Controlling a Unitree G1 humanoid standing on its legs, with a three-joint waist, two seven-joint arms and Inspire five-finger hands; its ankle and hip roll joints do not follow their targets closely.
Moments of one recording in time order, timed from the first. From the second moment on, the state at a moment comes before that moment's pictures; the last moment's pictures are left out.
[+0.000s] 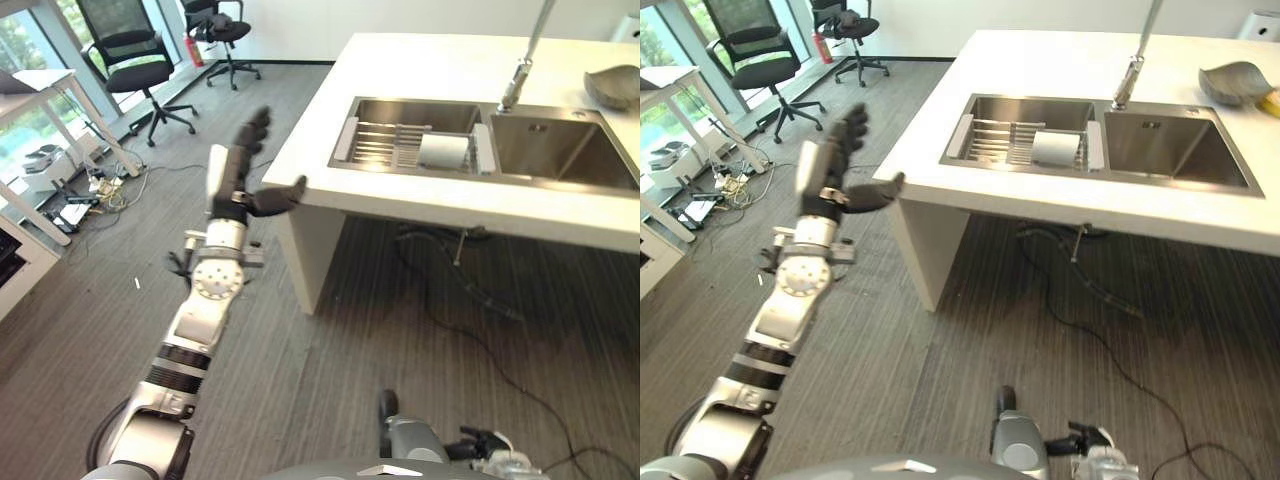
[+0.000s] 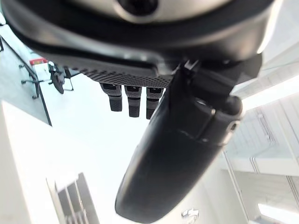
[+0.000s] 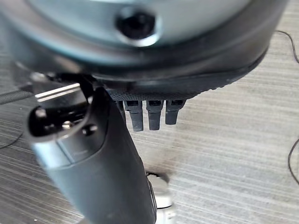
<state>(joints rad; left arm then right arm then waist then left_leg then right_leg) -0.36 0.38 -0.24 0.08 -0.08 -0.13 0.26 -0.01 -0.29 0.18 1.30 0.29 -0.02 -0.01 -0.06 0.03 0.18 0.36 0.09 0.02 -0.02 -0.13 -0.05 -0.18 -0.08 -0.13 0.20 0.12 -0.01</state>
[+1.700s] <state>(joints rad) -0.44 0.49 -0.51 -0.01 0.17 -0.07 0.09 -0.12 -0.23 0.30 1.28 0.18 -0.03 0.06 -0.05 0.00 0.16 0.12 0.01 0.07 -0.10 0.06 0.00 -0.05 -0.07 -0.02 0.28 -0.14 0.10</state>
